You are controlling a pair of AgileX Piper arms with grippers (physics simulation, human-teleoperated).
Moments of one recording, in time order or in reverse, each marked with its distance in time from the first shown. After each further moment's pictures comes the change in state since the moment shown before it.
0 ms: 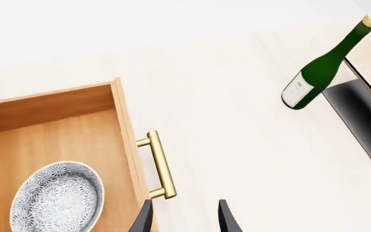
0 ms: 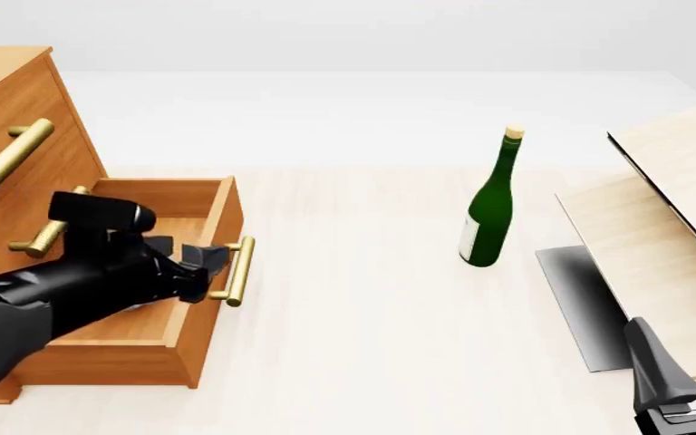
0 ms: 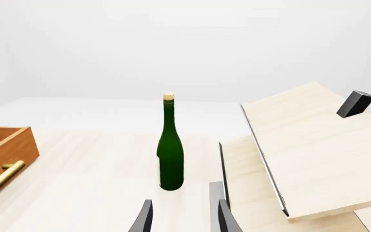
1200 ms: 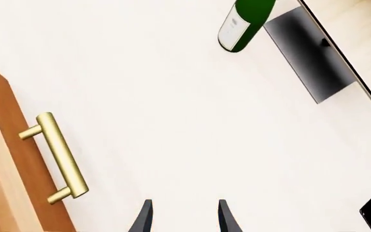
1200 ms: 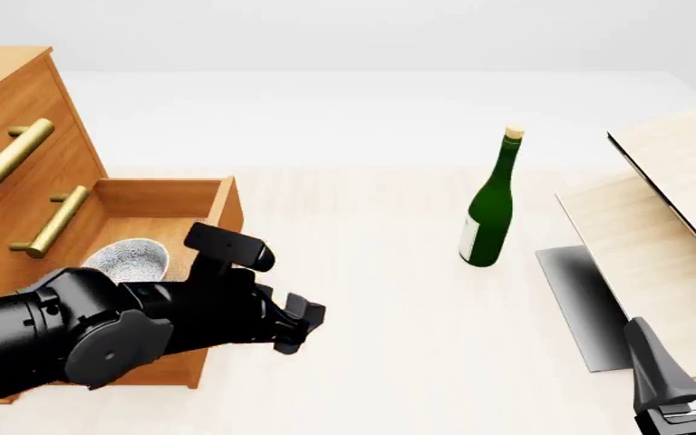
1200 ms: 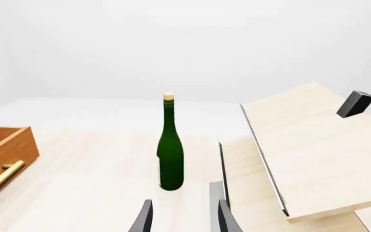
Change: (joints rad) left arm -0.323 0.244 -0.102 0.061 -0.139; right arm 0.000 0.000 0.000 0.000 0.000
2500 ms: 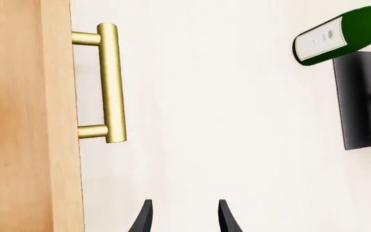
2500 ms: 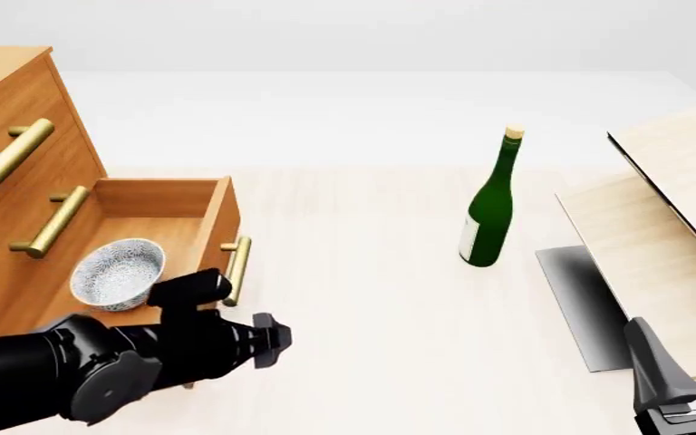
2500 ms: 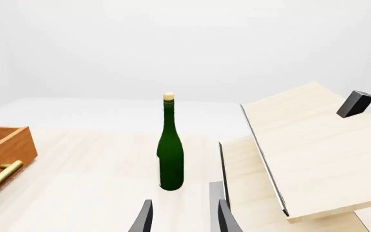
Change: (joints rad) left arm 0.094 0.064 0.193 -0.159 -0.380; right arm 0.000 0.000 0.000 0.000 0.000
